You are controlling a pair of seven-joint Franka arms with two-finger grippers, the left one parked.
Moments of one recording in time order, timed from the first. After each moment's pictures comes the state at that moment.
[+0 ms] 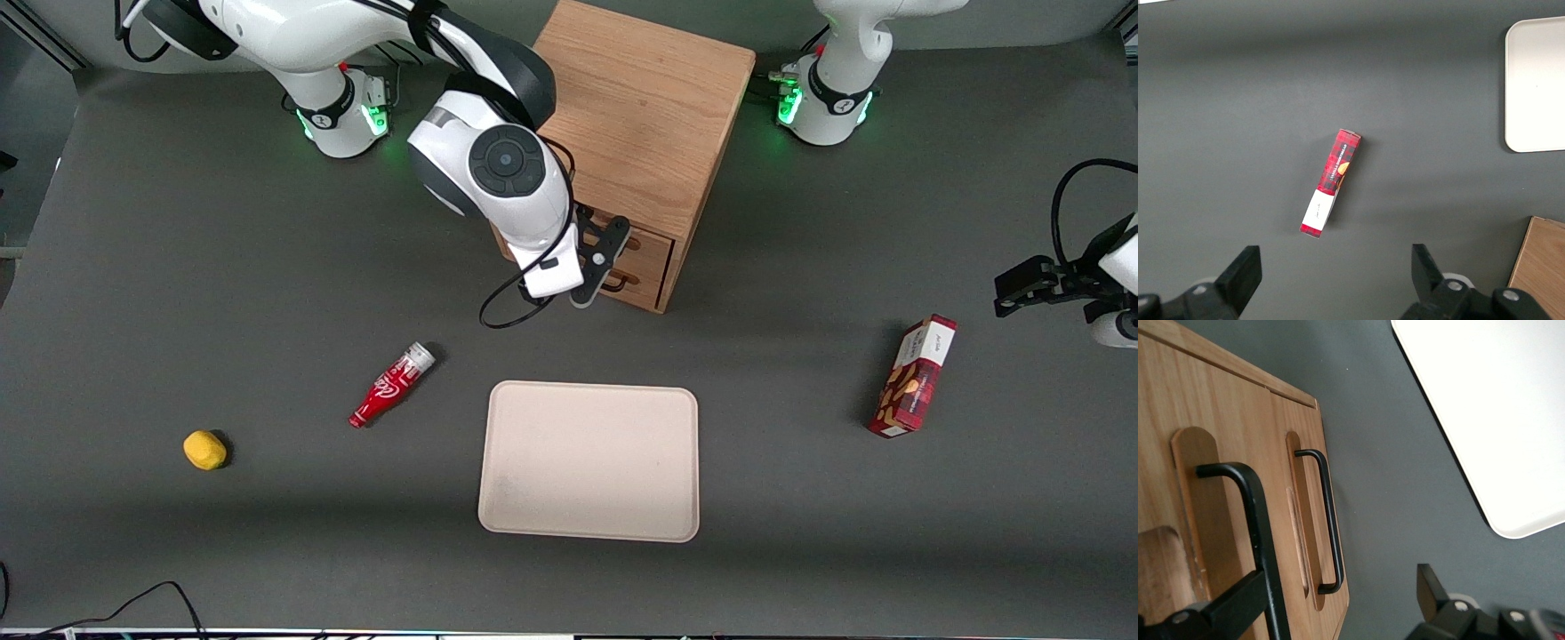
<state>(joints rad) 0.31 0.60 0.60 -1.34 -0.16 1.81 -0.14</state>
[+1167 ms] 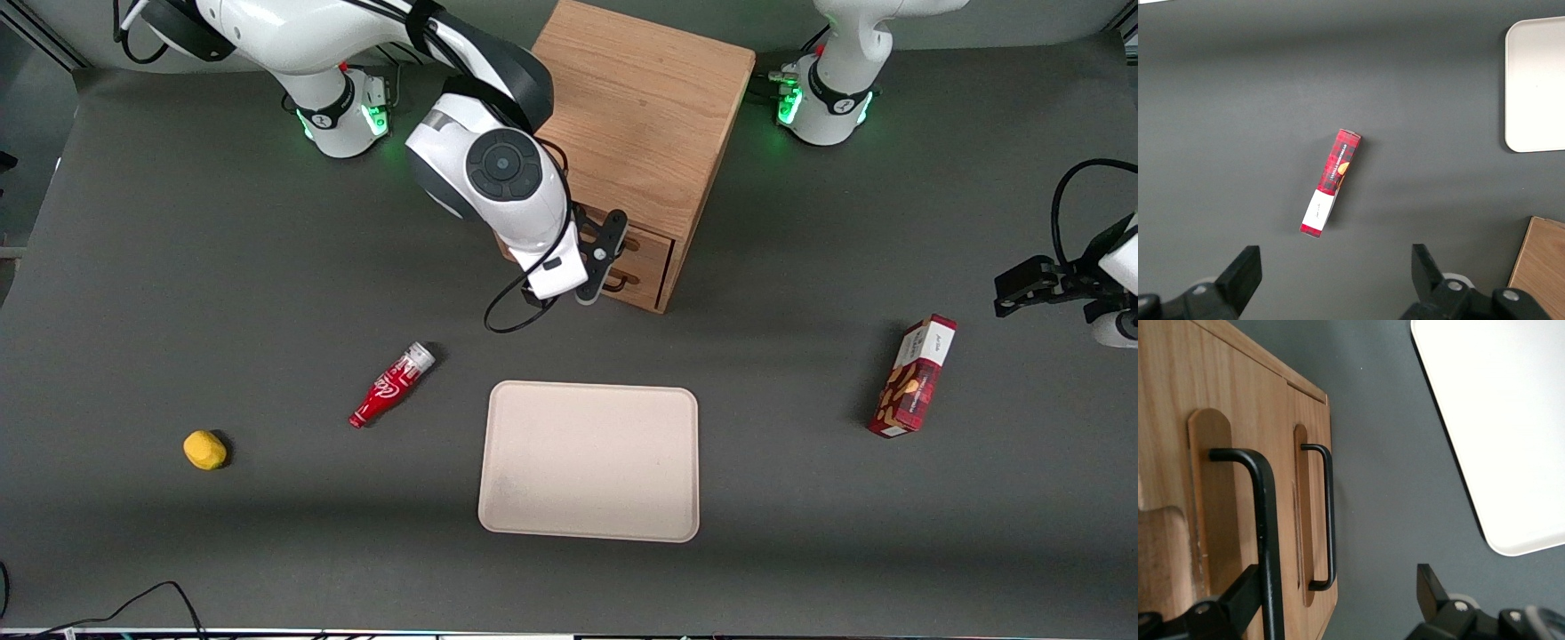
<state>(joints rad) 0.30 0.60 0.61 -1.35 -0.16 1.82 -0.26</state>
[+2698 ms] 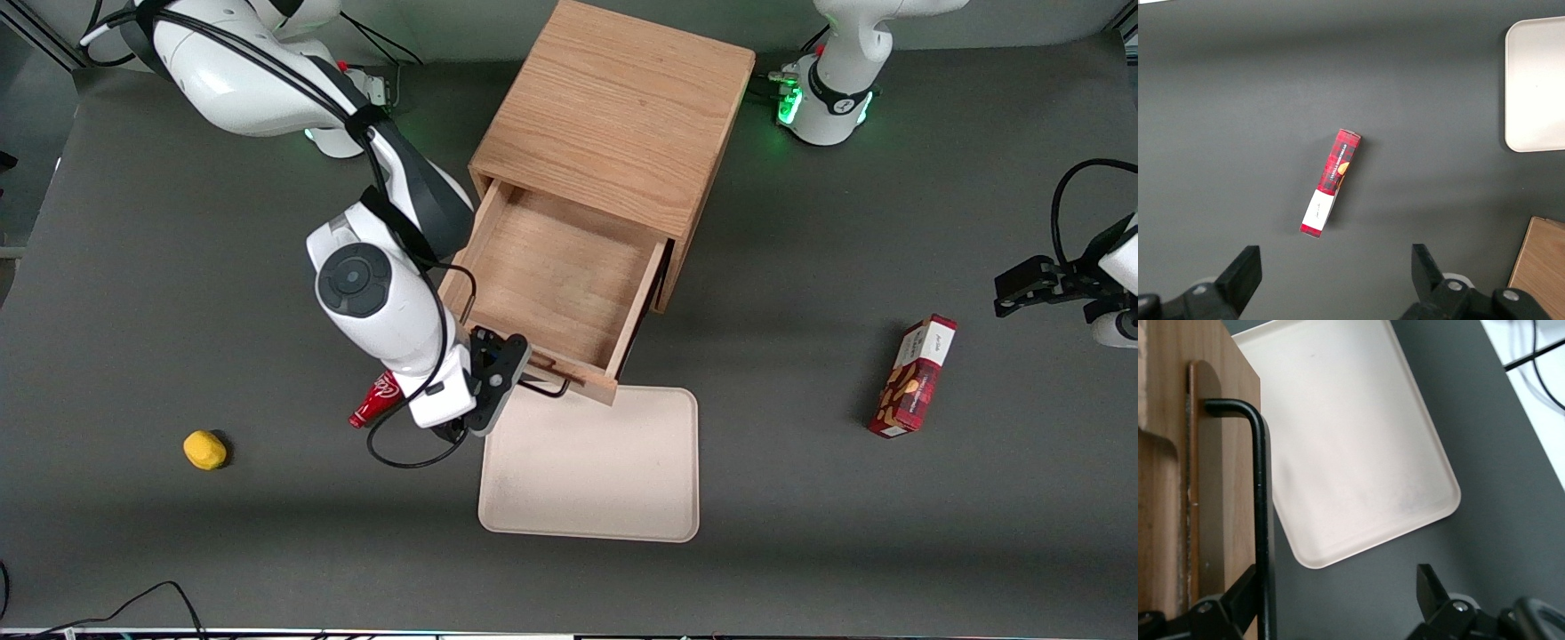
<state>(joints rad) 0.28 0.68 0.31 -1.21 -0.13 2.04 -0.55</state>
